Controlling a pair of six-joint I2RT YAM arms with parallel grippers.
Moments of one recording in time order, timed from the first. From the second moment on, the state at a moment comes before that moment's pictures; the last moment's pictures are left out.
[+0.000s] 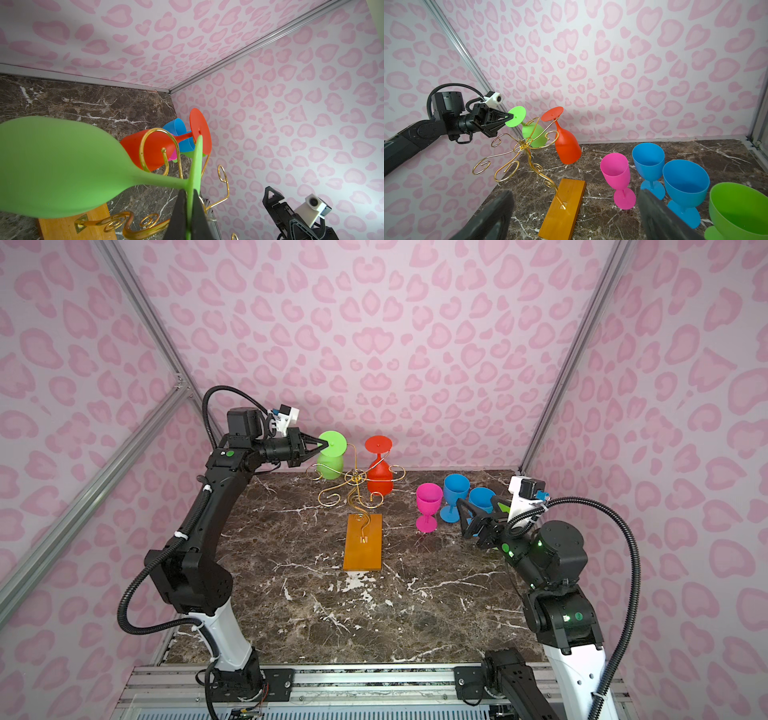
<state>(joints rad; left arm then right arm) -0.10 1.87 1.99 -0.54 0.96 -0.70 0.13 0.70 1.08 -0.44 -0.28 0.36</state>
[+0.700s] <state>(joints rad) 0.06 1.82 1.98 -0.43 0.90 -0.82 0.13 0.72 1.09 -0.46 -0.27 0.35</state>
